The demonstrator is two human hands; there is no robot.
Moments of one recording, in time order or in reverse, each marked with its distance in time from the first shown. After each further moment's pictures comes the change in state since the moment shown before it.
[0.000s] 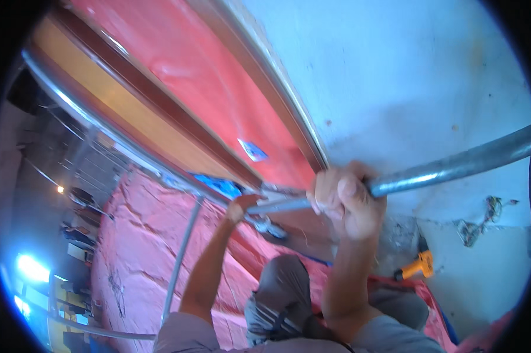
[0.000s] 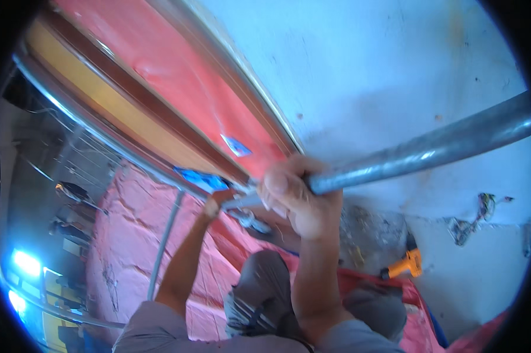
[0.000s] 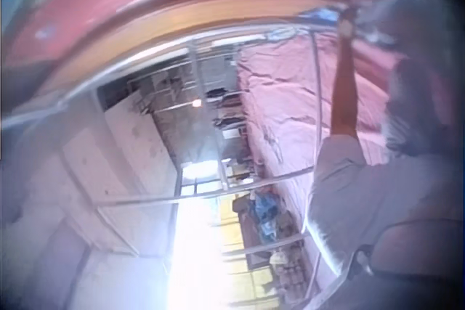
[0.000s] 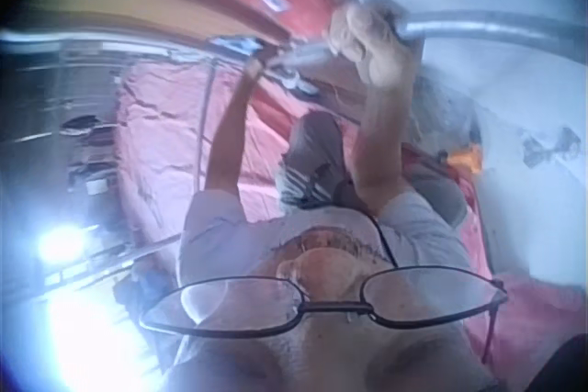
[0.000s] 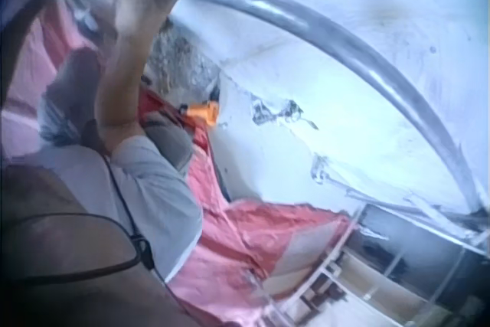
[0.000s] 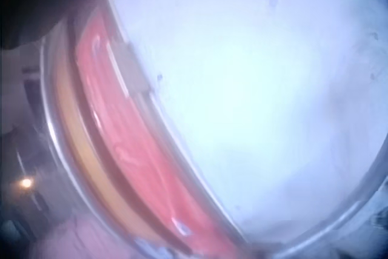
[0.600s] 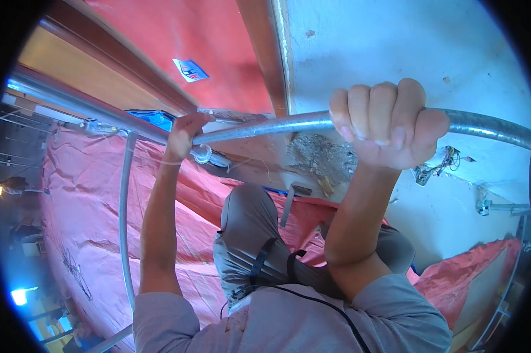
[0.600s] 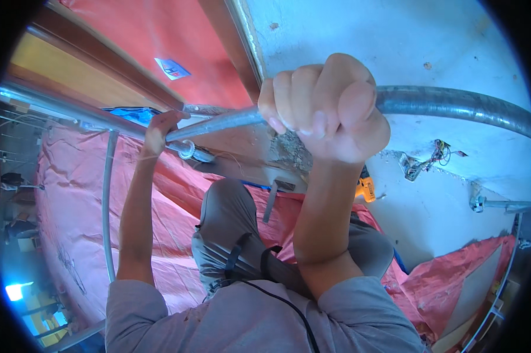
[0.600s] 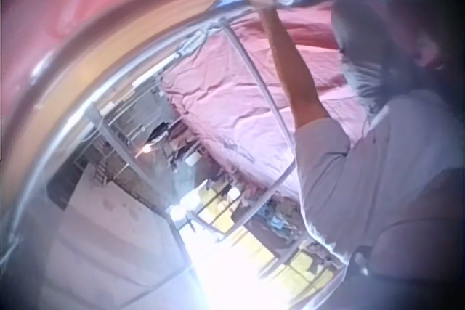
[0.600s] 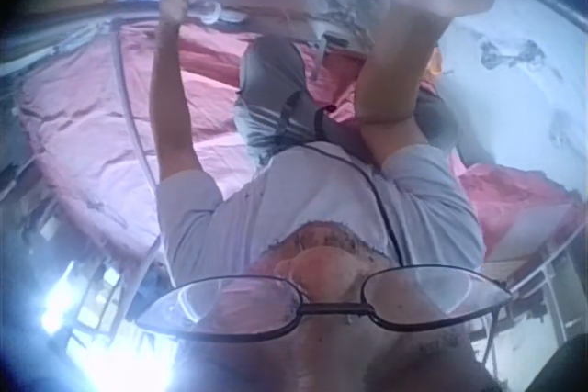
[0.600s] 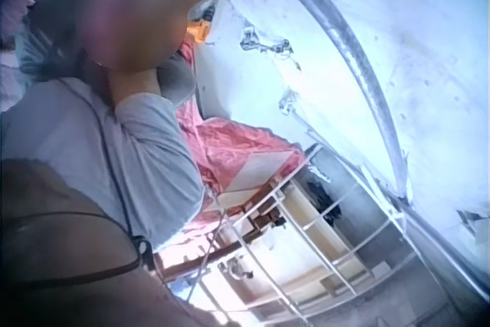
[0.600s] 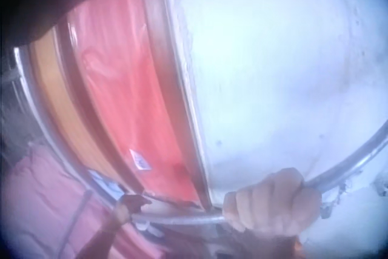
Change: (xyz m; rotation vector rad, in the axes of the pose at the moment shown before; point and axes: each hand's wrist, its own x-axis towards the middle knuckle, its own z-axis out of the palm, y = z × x) left_hand -0.008 0.020 0.010 0.257 0.147 0.379; right_hand 0.020 -0.008 -0.029 0.013 -0.526 0.091
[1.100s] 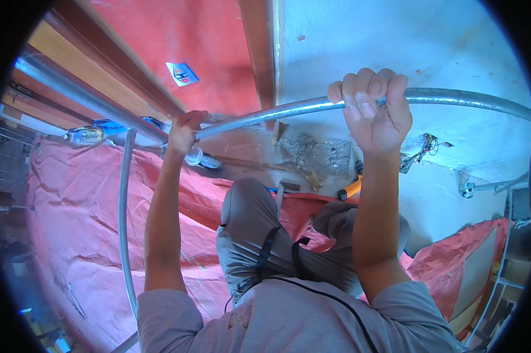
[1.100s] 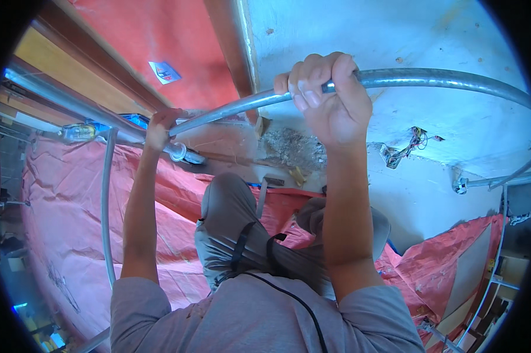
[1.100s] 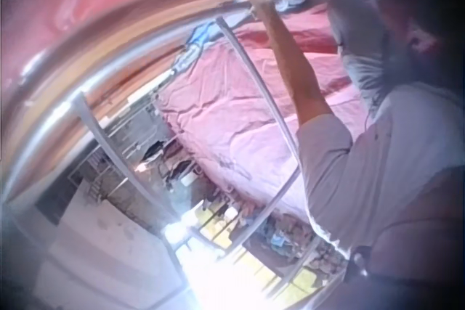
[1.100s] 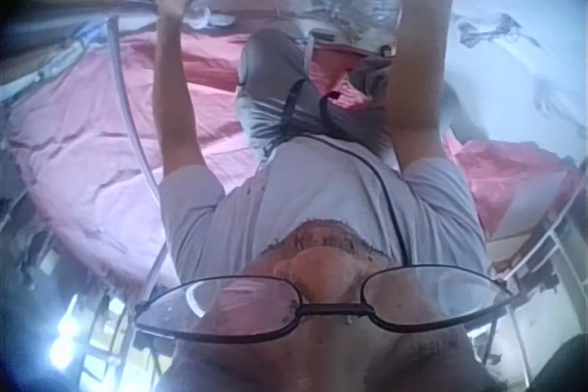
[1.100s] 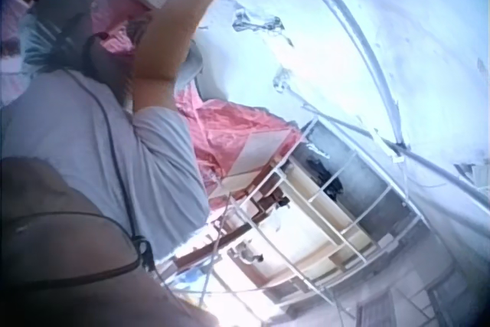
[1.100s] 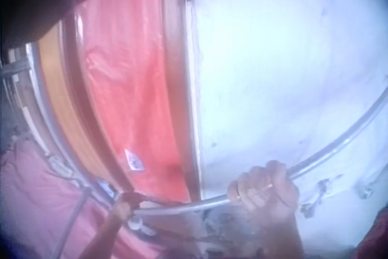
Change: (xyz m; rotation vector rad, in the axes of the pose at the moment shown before) left_hand 0.005 0.005 0.008 -0.226 0.111 -0.258; right_hand -0.004 -0.009 0.021 -0.177 0.265 0.102
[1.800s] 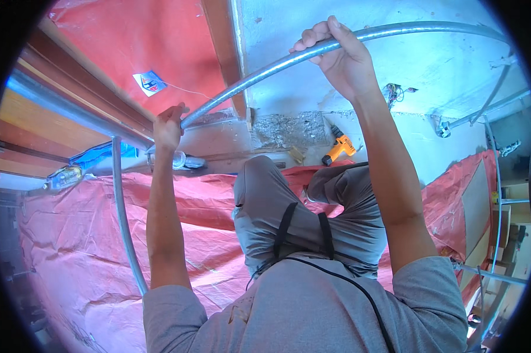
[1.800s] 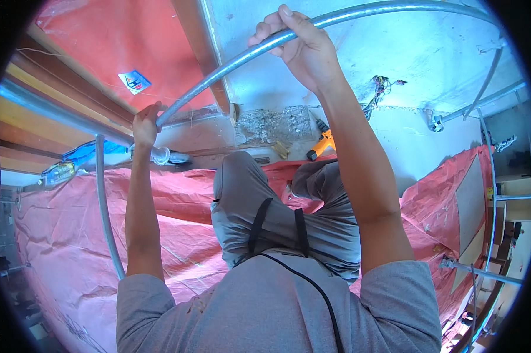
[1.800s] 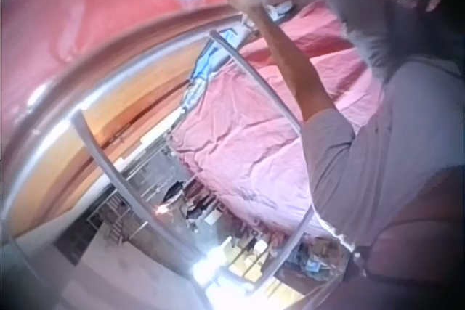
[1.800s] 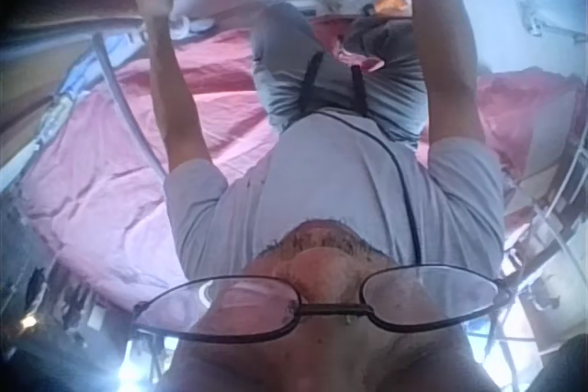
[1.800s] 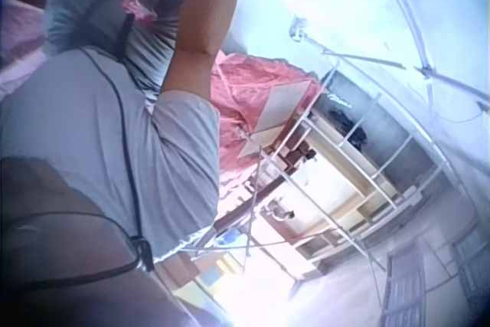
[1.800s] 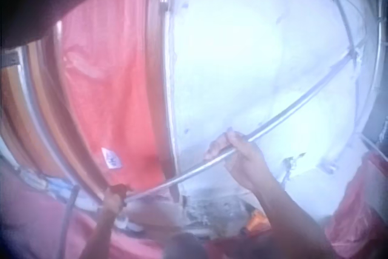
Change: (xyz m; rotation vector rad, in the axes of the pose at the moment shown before) left_hand -0.003 -0.003 -0.002 0.097 0.050 0.090; right_hand 0.000 -0.019 0.026 -0.337 0.295 0.262
